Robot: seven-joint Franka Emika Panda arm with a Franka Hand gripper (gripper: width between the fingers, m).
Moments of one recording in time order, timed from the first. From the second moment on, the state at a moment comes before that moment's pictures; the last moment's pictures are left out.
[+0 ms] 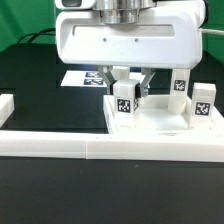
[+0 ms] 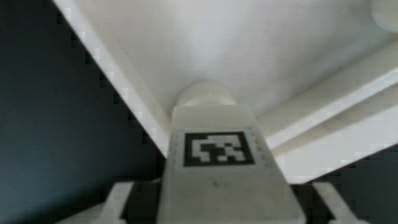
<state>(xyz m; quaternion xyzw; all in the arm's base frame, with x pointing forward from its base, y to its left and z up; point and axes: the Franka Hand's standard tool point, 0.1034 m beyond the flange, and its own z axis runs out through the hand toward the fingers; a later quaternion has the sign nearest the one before) 0.621 0.000 0.079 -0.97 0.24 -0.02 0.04</state>
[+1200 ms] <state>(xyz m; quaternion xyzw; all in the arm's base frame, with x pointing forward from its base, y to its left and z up) 0.620 0.004 0.077 -0.63 0.77 0.01 0.08</state>
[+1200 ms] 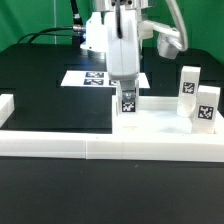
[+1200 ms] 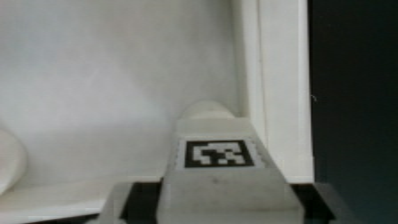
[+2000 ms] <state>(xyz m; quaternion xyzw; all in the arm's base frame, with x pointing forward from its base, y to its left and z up) 0.616 0.016 0.073 -0.82 0.57 0.01 0.07</state>
